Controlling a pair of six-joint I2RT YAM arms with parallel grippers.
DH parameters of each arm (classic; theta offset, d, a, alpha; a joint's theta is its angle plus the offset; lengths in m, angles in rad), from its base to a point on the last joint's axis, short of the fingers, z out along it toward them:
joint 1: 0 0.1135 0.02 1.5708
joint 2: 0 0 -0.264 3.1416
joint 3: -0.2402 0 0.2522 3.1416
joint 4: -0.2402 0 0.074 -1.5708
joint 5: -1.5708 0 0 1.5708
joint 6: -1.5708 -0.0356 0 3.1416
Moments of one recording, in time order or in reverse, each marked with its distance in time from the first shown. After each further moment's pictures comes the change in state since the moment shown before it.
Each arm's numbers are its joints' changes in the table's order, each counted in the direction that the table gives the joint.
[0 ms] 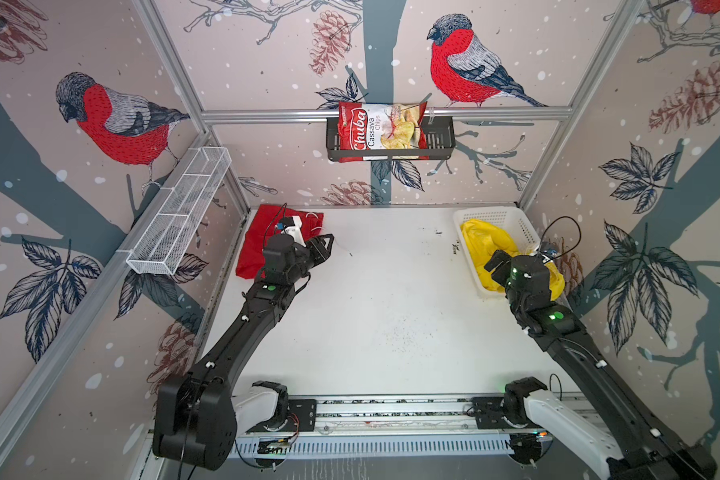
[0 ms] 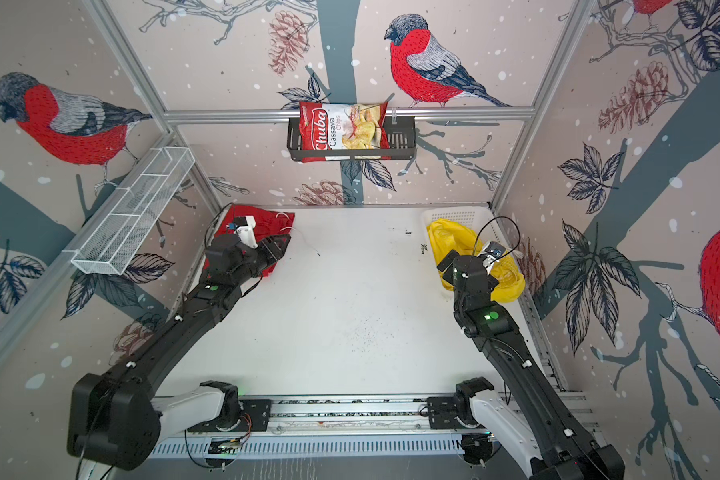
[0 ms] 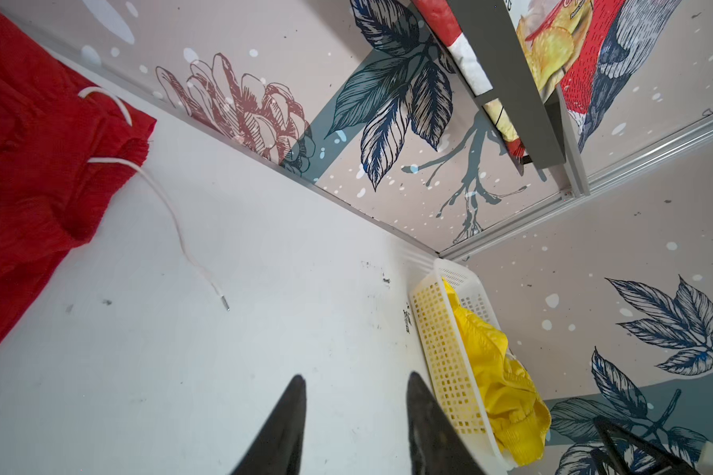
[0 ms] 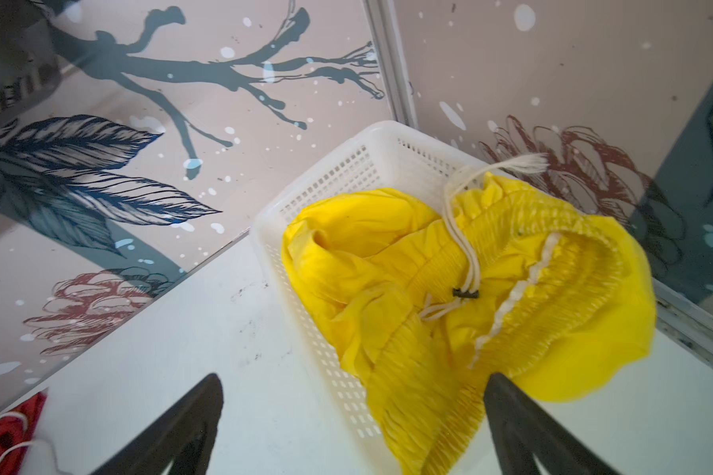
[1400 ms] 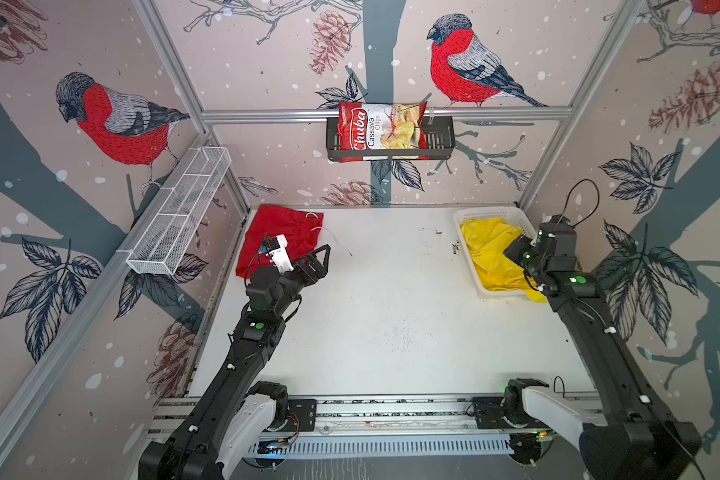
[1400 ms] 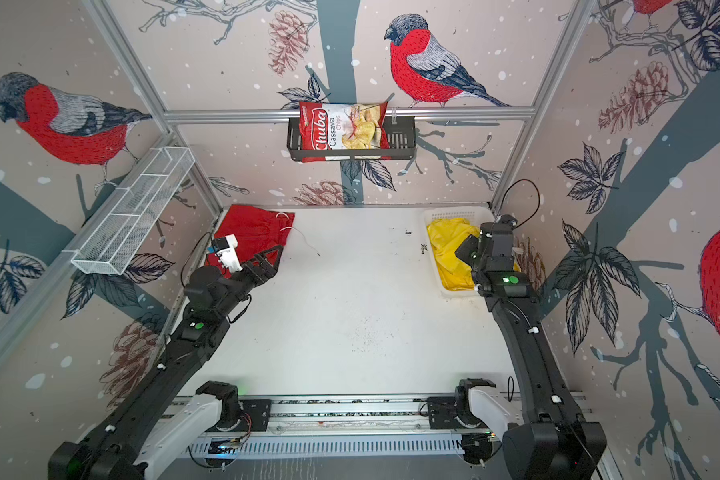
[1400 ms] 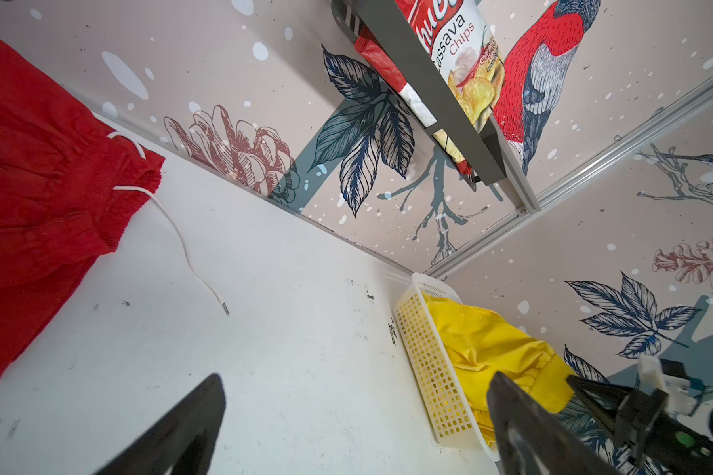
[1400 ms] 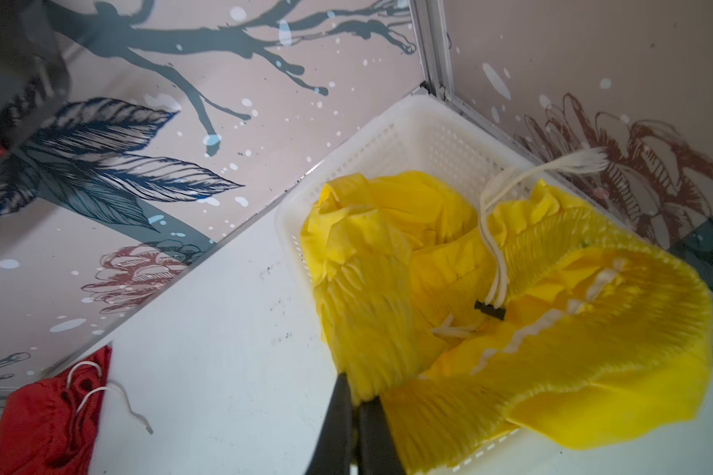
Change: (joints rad) left arm 0.019 0.266 0.194 0.093 0.017 0.011; right arm -0.241 -0.193 -0.376 -0.196 0.396 0.107
